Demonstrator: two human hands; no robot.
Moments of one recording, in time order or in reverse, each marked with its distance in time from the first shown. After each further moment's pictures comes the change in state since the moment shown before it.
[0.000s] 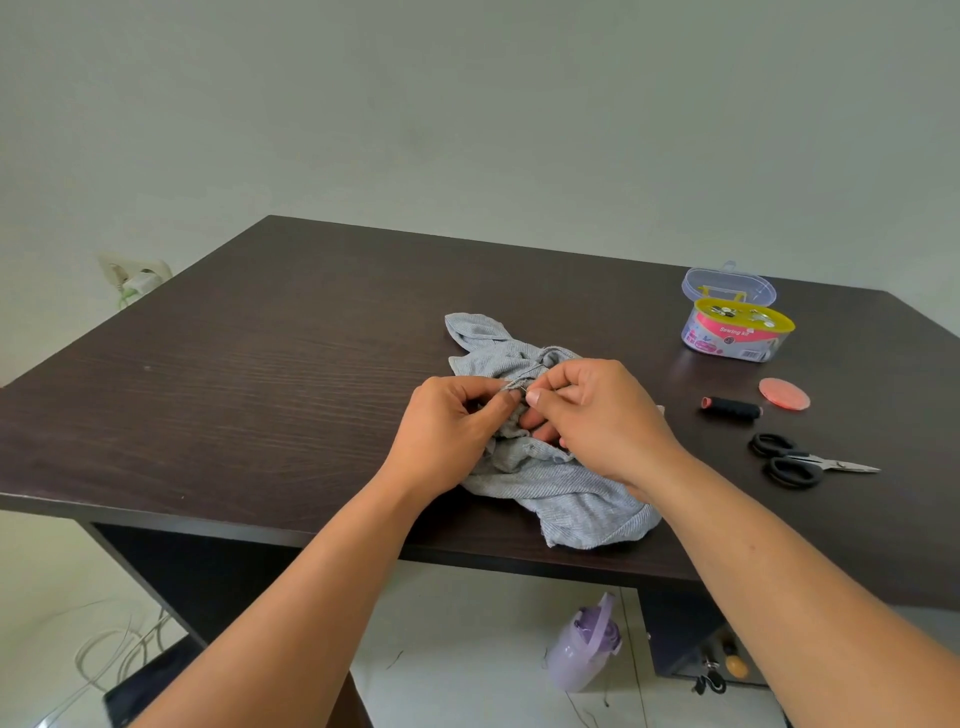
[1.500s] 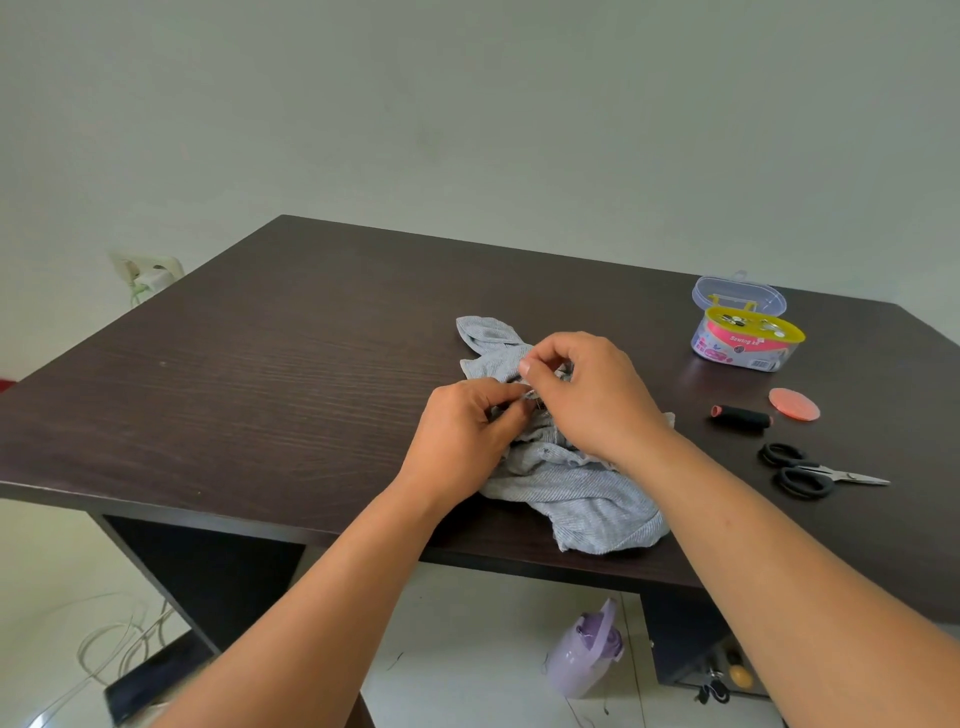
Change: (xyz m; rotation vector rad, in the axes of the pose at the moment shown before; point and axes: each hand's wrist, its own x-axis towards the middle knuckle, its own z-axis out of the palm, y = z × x) left_hand 0.001 -0.012 0.006 0.075 0.034 0.166; right_hand 0.016 -0.019 0.008 -0.251 0.143 -0.215
